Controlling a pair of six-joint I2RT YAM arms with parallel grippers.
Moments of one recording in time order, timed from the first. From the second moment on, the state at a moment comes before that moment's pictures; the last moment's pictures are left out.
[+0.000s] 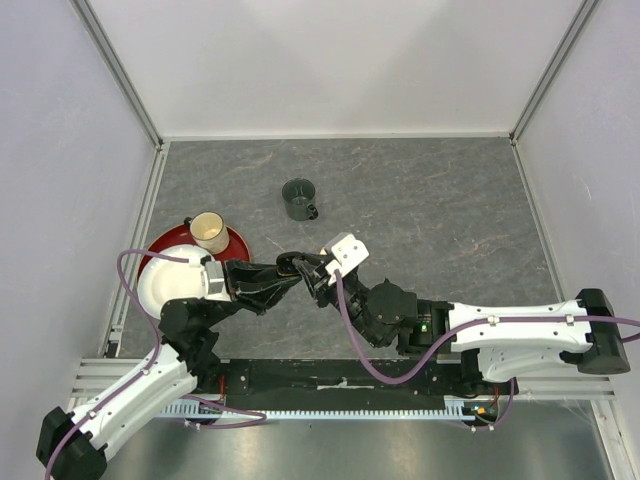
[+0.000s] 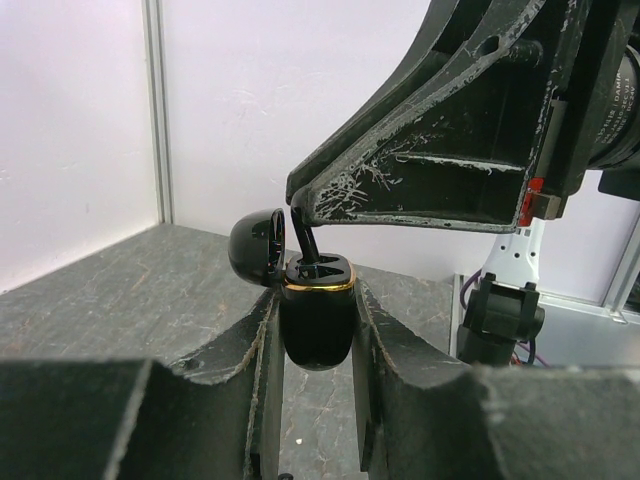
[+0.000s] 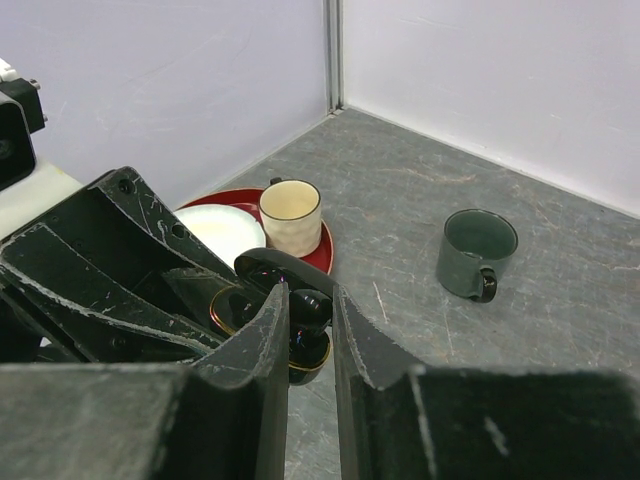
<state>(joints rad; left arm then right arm) -0.66 0.48 0.16 0.87 0.47 -0.35 1.49 1.20 0.97 0.33 0.75 0.01</state>
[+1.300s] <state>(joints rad) -0.66 0.48 0.16 0.89 0.42 -0.35 1.50 1.23 1.02 0.26 0.73 -0.10</state>
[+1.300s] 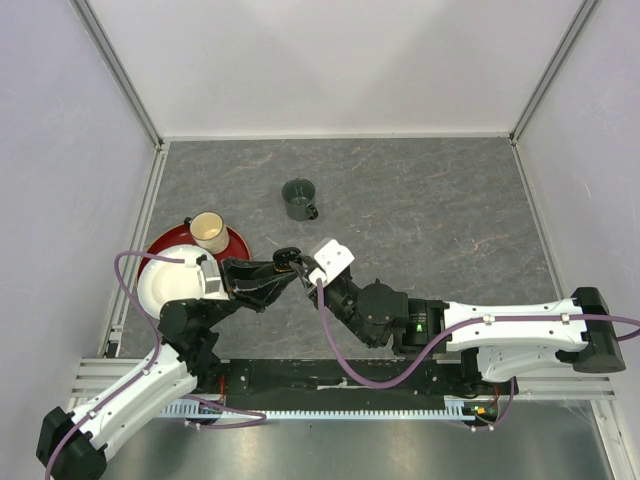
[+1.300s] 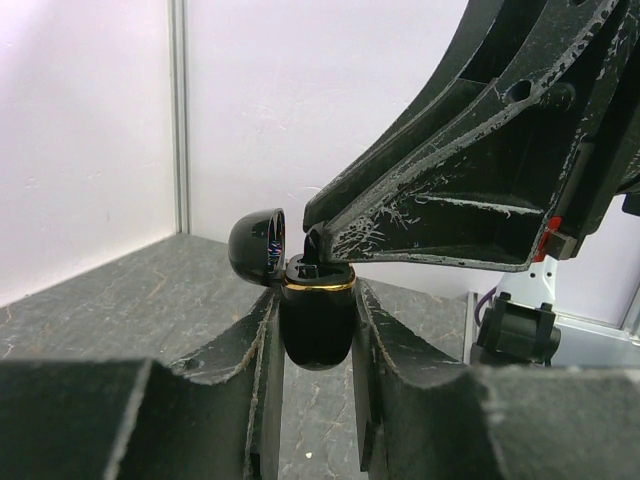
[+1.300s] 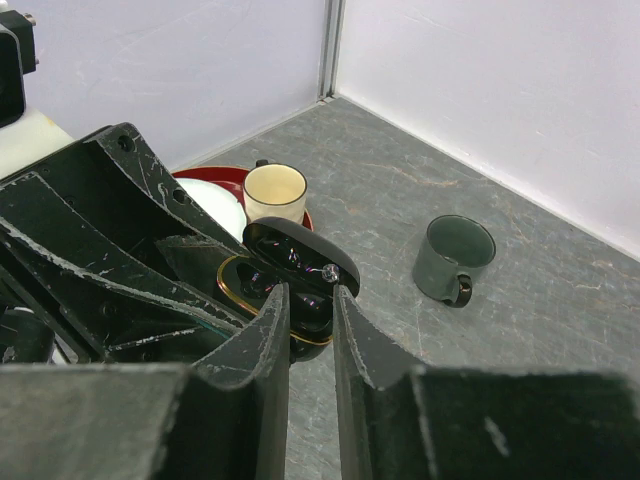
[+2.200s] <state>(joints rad) -0.66 0.46 0.16 0.91 0.40 -0.35 1.38 1.00 0.99 0.21 0.80 0.25</state>
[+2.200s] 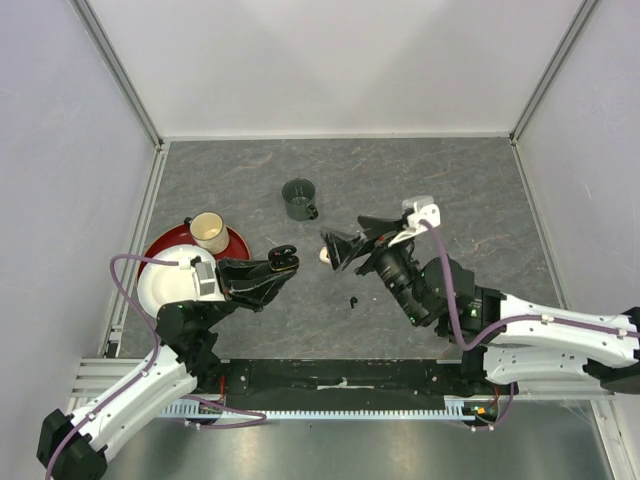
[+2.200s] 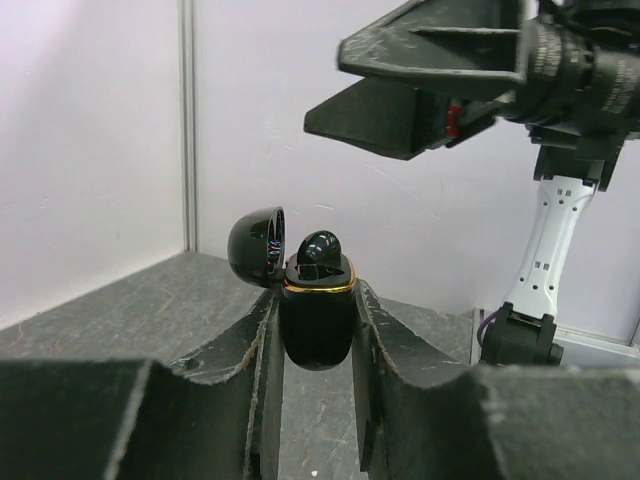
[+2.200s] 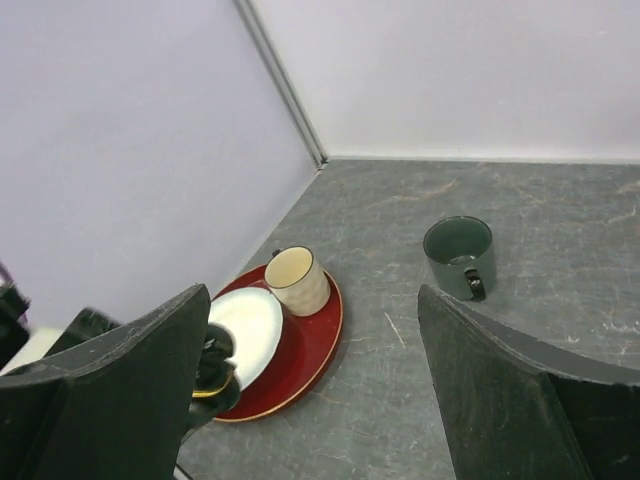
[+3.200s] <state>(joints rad) -0.66 0.46 0.16 0.91 0.40 -0.32 1.05 1.18 0.96 0.20 -0.18 0.97</state>
